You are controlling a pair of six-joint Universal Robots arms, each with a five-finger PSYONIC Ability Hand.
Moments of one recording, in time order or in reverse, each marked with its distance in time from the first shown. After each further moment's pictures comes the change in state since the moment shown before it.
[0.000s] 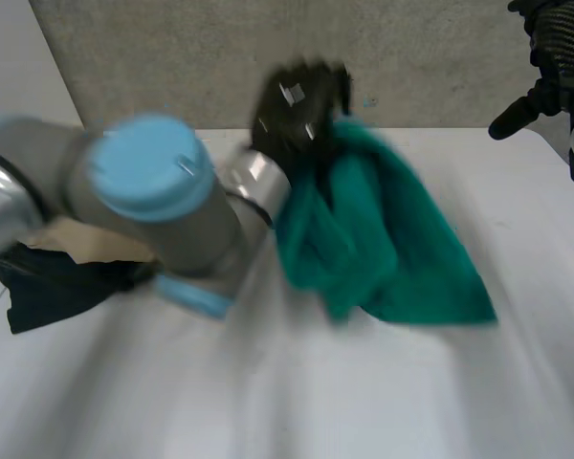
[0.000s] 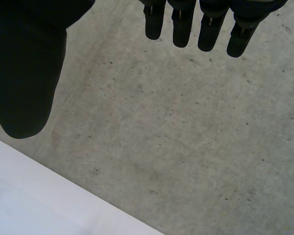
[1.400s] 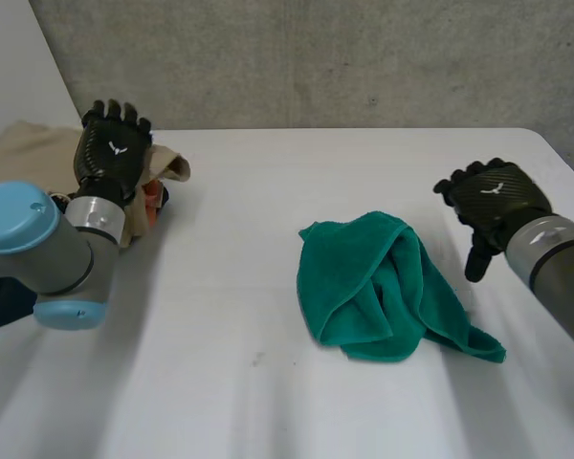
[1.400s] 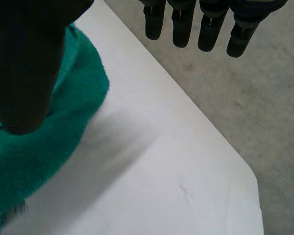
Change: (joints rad) left arm 0.456 0.153 -0.534 0.342 -0.020 0.768; right arm -0.008 0.138 0.161 0.184 -0.122 -0.376; left_hand -0.599 -0.687 -0.682 -0.695 -0.672; right_hand 0.000 0.000 0.000 0.000 0.000
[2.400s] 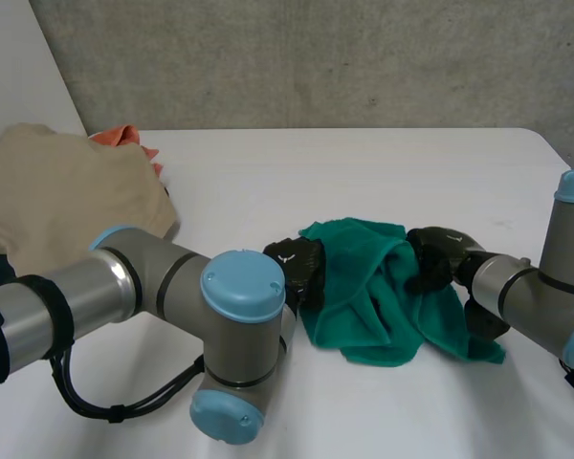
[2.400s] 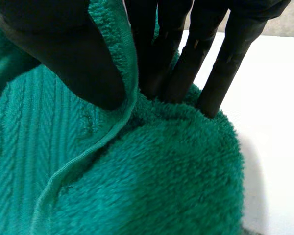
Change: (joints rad) left arm -0.548 -0.328 0.370 -0.503 -0.248 -0.966; right arm -0.053 0.298 -0.044 -0.050 -0.269 0.587; left_hand 0.935 0.938 0.920 0.941 0.925; right_hand 0.889 0.968 0.953 0.969 0.939
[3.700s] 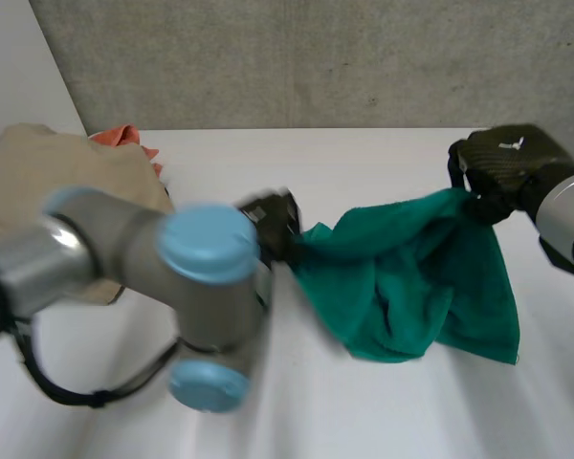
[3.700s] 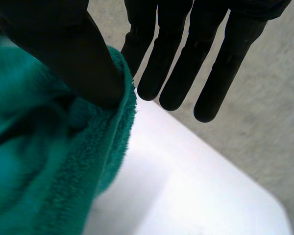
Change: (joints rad) left arm 0.038 0.109 0.005 -0.031 -0.070 -0.089; right arm 0.027 -0.388 -0.055 0.176 0.124 -0.377; left_hand 0.000 0.031 0.036 0.036 0.005; right_hand 0.000 0.000 0.021 0.017 0.003
